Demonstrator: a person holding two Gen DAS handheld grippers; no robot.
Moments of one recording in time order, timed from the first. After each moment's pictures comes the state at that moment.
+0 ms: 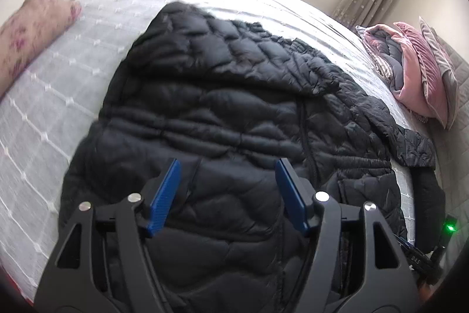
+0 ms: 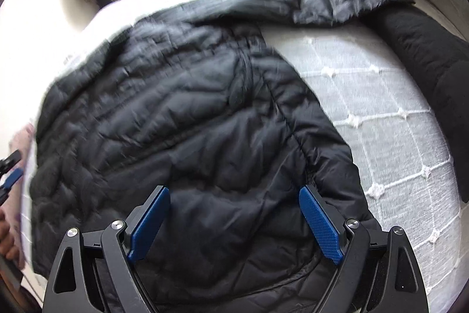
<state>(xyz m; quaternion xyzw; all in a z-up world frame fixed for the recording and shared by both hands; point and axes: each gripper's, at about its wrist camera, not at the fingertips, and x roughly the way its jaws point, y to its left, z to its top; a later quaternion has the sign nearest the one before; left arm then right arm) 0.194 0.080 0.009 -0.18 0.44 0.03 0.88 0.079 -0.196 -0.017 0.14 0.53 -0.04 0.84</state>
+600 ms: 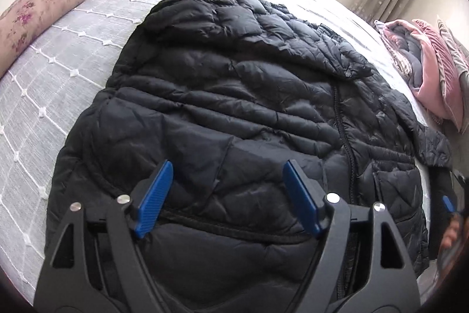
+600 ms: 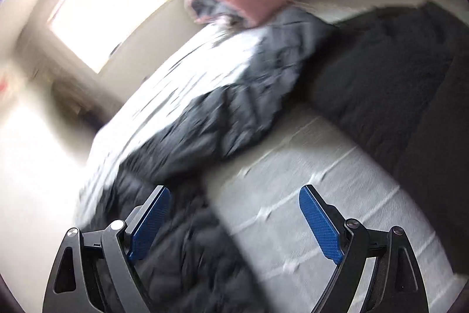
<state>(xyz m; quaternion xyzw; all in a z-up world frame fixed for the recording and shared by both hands) 0.198 0.088 -0.027 -0.17 0.46 0.06 0.87 0.128 -0.370 0.018 0.37 0.35 -0.11 0.85</state>
